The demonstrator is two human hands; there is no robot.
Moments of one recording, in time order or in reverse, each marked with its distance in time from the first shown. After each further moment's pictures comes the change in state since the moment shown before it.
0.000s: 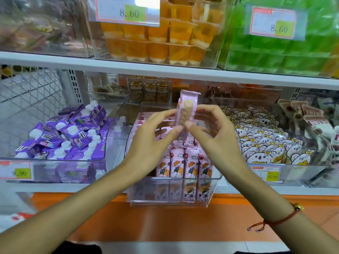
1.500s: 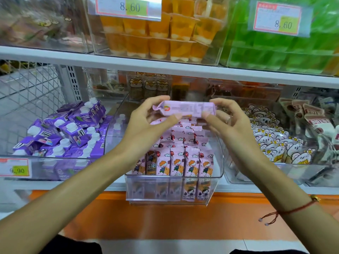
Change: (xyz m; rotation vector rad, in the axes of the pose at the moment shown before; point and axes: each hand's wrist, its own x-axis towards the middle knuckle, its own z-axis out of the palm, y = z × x) left_hand 0.012 0.006 -0.013 -0.236 0.064 -0.230; right_hand 0.015 0.007 -0.024 0.234 0.007 0.147
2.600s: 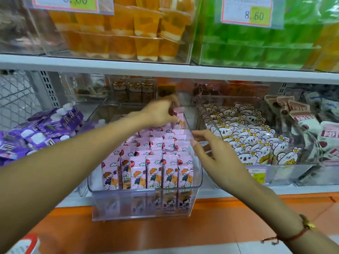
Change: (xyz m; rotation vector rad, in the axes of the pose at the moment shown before) left_hand 0.127 -0.036 0.064 0.946 -0.441 0.096; right_hand -0.016 0.037 -0.039 -0.765 -0.119 0.013
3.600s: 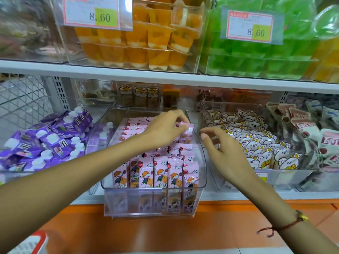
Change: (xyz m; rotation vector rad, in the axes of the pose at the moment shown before) left_hand -0.054 0.024 0.004 -0.208 0.158 0.058; right_hand 0.012 0.000 -0.006 -0.017 0.155 -0.011
